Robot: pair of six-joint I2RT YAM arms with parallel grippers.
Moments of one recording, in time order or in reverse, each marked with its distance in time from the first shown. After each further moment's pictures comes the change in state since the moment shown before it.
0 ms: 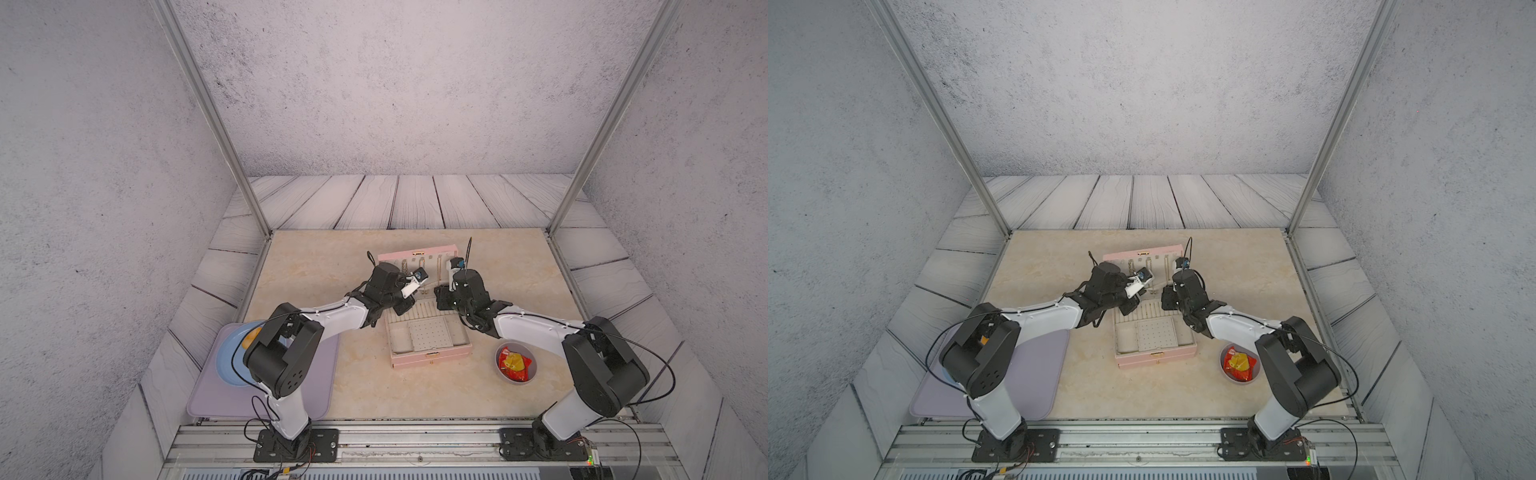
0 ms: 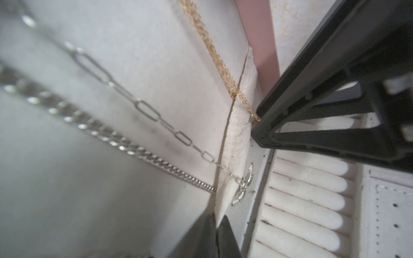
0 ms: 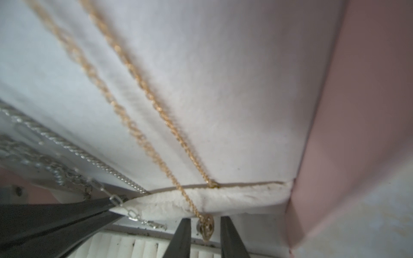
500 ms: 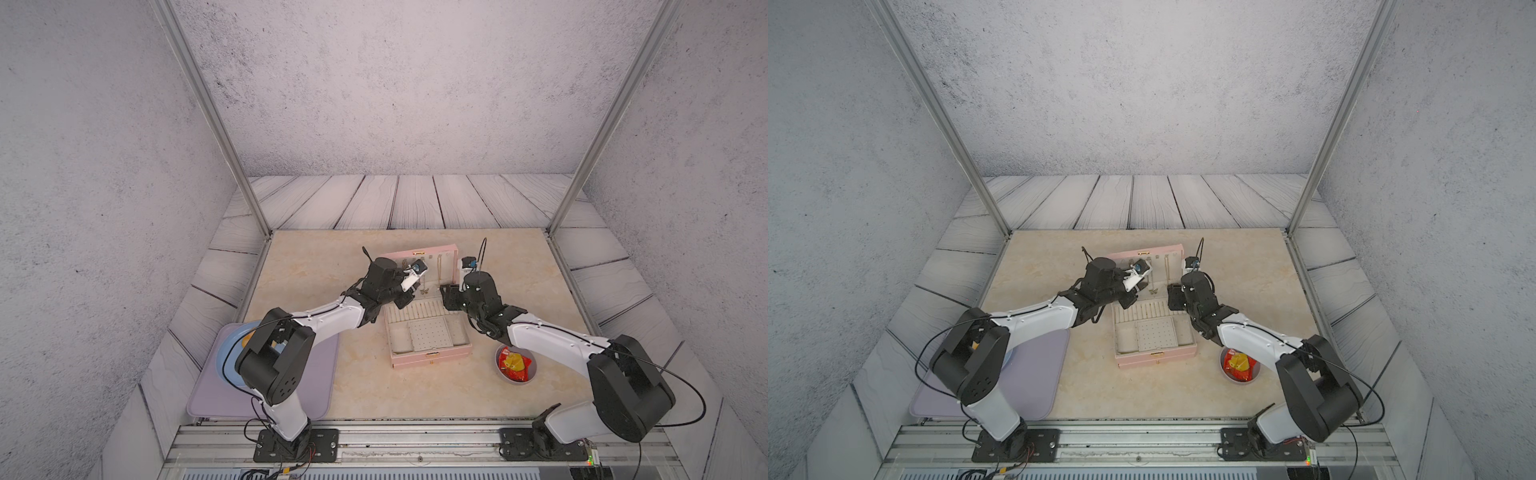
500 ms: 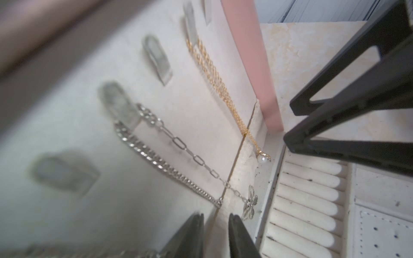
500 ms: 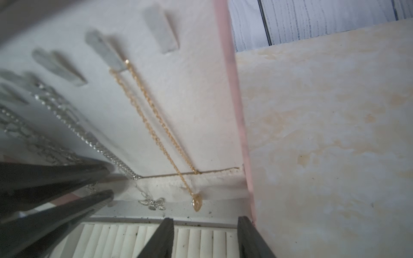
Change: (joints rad) left arm 0.005 -0.066 0.007 0.039 0.012 -0.034; right arm -0.006 -0.140 -0.064 -0.023 0.048 -0.009
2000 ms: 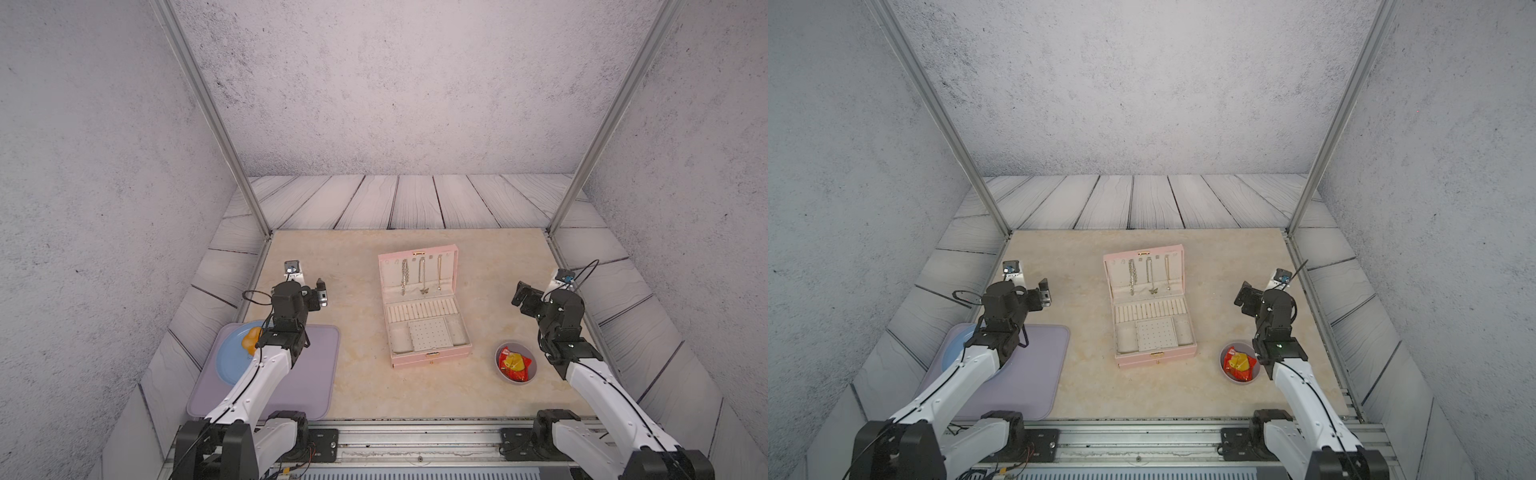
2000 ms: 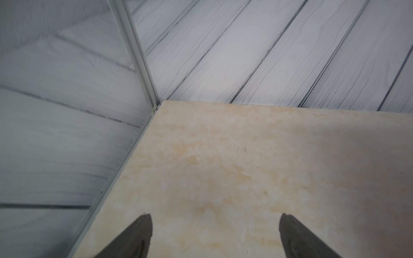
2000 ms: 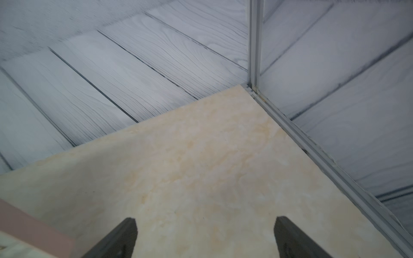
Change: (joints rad) left arm 0.571 -0.595 -0.523 0.009 -0.371 -0.460; right arm -0.558 -0.483 -0.328 -0.011 0.044 -0.145
